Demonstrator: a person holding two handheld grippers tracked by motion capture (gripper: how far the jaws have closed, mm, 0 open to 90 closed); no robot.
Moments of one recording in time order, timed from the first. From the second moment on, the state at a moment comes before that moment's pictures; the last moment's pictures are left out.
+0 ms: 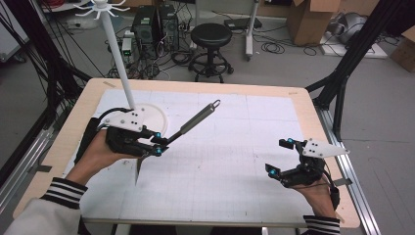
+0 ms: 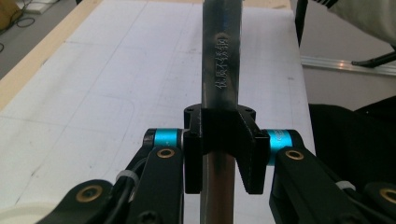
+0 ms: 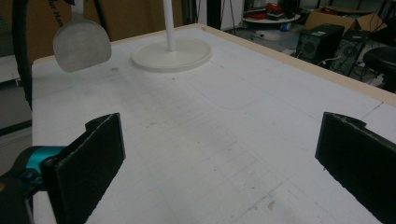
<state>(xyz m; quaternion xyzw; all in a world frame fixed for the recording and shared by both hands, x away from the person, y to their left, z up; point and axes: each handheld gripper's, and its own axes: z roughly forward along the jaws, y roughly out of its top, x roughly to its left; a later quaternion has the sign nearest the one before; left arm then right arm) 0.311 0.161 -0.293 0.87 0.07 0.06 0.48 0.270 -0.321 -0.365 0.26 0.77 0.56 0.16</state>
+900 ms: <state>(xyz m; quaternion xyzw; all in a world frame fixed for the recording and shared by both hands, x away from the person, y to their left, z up) 0.305 0.152 -0.288 0.84 0.05 0.05 0.53 0.283 -0.300 -0.328 0.22 0.78 0.58 0.12</state>
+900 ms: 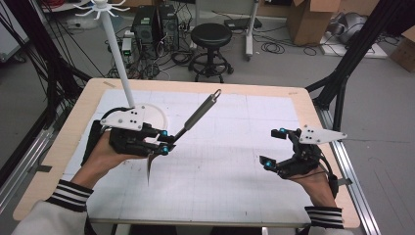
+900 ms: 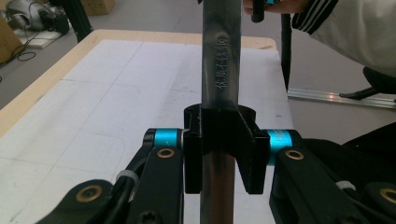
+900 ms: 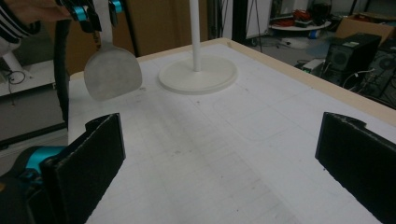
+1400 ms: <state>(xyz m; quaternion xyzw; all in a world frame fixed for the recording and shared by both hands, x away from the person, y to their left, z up) 0.304 0.144 -0.290 0.84 0.03 0.04 0.54 0.294 -0.268 -0.288 0.16 0.78 0.60 0.09</state>
